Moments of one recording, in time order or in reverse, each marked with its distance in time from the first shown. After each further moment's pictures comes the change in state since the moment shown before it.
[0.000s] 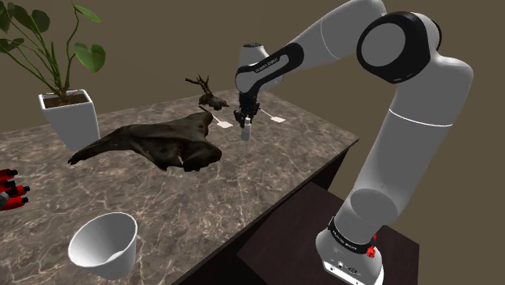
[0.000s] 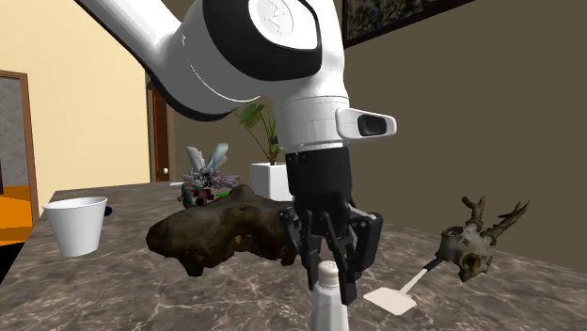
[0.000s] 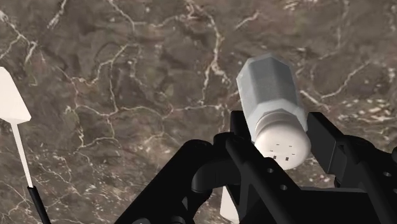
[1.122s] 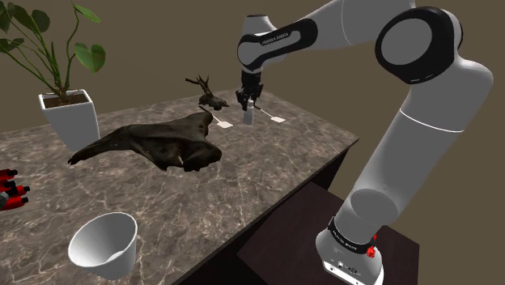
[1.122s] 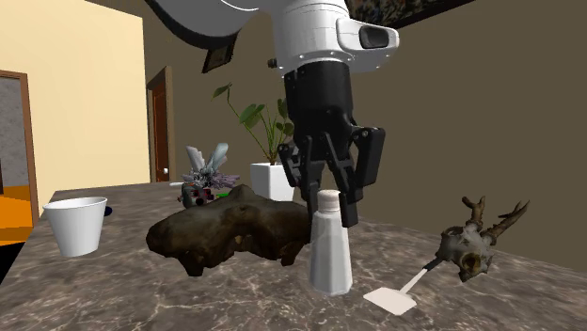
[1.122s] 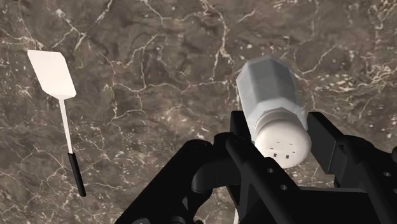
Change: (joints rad) arm 0.004 -0.096 0.003 0.117 0.004 -0.212 -0.019
